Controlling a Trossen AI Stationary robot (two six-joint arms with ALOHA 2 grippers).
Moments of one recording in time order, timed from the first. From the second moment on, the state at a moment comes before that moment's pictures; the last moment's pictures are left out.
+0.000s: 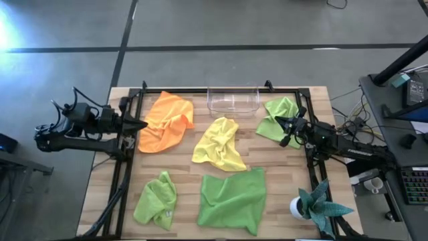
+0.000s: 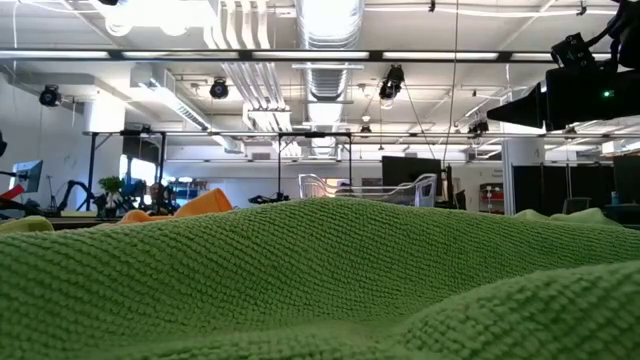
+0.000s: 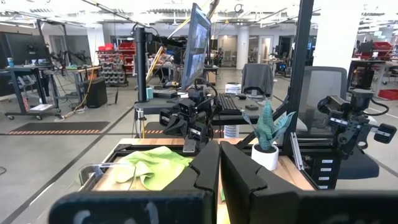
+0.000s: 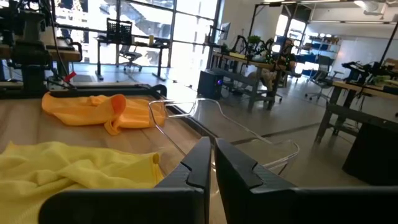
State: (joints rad) left arm 0.00 0.39 0.78 -0.37 0.00 0.00; right arm -0.24 0.05 0.01 0.05 0.31 -0.16
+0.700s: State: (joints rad) left arm 0.00 0.52 0.78 -0.33 0.00 -0.02; right arm -0.24 0.05 0.01 0.05 0.31 -0.16
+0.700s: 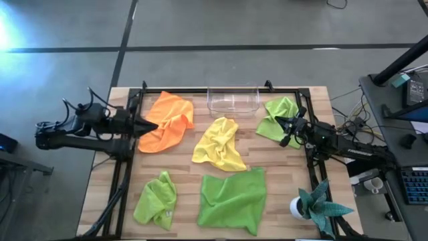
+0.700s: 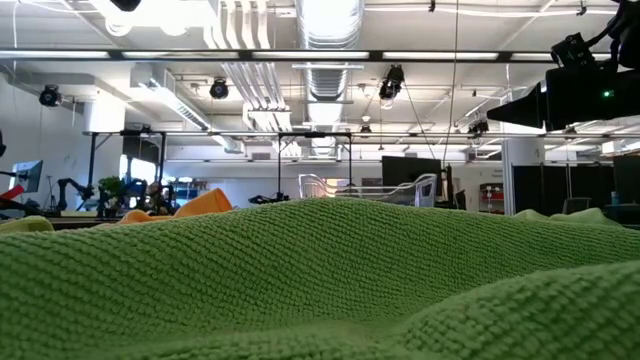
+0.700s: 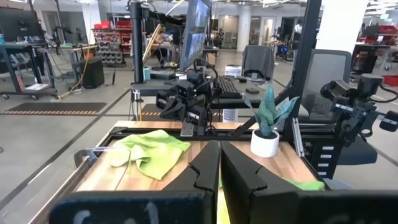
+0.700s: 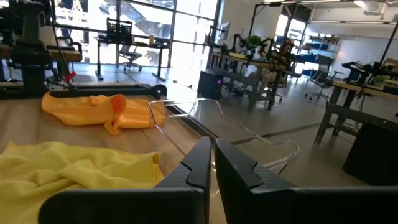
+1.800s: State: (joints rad) left arm -0.02 1.17 0.78 -0.10 -0.09 0.01; right arm -0.24 0.05 0.01 0.05 0.31 -0.16
